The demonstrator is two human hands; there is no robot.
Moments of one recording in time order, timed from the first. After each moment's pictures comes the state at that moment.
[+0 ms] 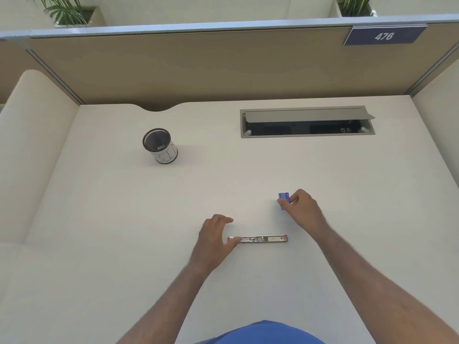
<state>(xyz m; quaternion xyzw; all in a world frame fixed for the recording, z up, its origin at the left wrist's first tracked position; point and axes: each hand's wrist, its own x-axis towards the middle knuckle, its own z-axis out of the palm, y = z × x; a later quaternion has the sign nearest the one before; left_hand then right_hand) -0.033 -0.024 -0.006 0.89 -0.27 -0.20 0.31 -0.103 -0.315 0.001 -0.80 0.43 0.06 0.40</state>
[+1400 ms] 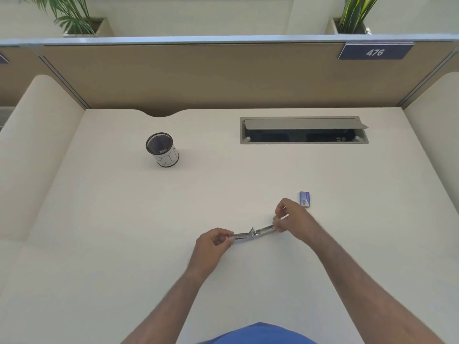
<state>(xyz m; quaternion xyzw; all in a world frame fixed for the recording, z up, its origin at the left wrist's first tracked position) -0.044 -0.014 -0.018 0.77 -0.03 -0.33 0.54 -0.119 -0.298 0.035 -0.79 0.33 0.13 0.50</state>
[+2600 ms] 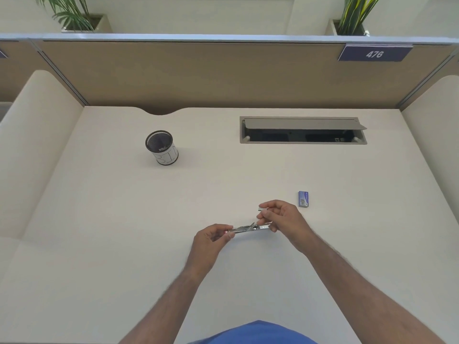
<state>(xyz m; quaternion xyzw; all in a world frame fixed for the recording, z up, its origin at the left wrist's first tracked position) -0.045 -0.016 -0.010 0.73 -0.03 -0.32 0.60 -0.112 -0.268 0.034 -0.62 0.30 0.04 0.72</state>
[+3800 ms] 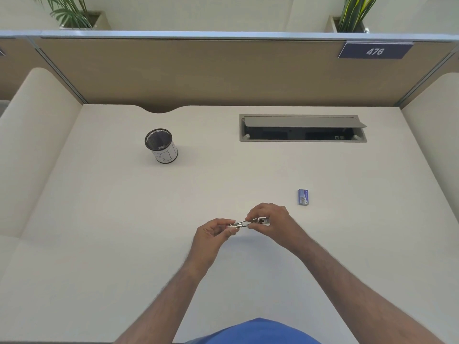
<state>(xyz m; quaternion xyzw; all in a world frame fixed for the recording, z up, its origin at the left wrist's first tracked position) -0.044 -0.024 0.019 0.67 -0.01 -0.35 0.65 -0.113 -0.248 0.050 -0.90 0.10 0.06 0.42</state>
